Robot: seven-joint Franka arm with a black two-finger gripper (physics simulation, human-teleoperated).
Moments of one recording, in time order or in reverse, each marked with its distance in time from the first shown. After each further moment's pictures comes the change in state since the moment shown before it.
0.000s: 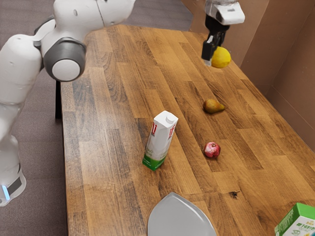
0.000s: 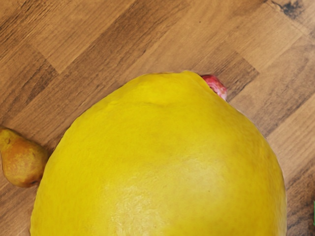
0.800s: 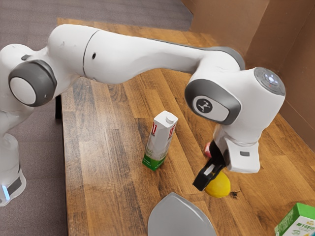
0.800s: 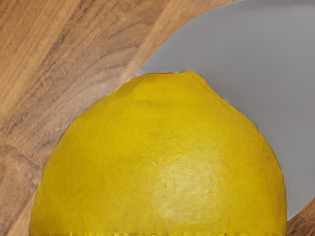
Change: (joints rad) arm -0.419 0.053 -0.247 -0.320 0.154 0.103 -0.435
